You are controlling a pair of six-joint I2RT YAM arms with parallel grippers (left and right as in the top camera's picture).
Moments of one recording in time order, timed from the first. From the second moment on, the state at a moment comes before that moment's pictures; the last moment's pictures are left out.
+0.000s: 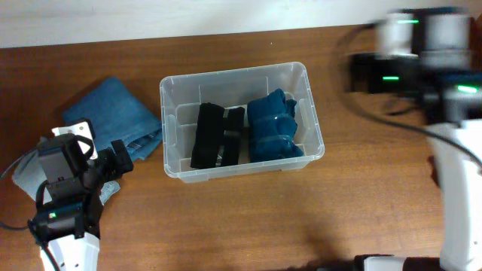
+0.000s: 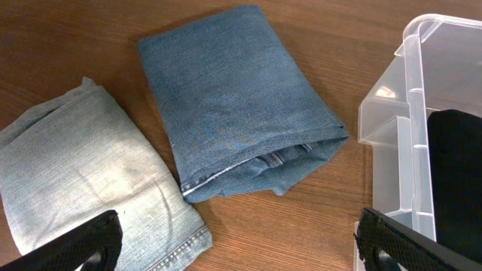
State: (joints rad) left arm 0.21 1.02 0.91 -0.65 -0.03 -0.05; right arm -0.09 1.49 1.85 -1.18 -0.02 0.01
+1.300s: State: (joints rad) left arm 0.21 1.02 0.91 -0.65 -0.03 -0.05; right arm -1.12 2.07 1.40 -0.84 -0.52 0.04
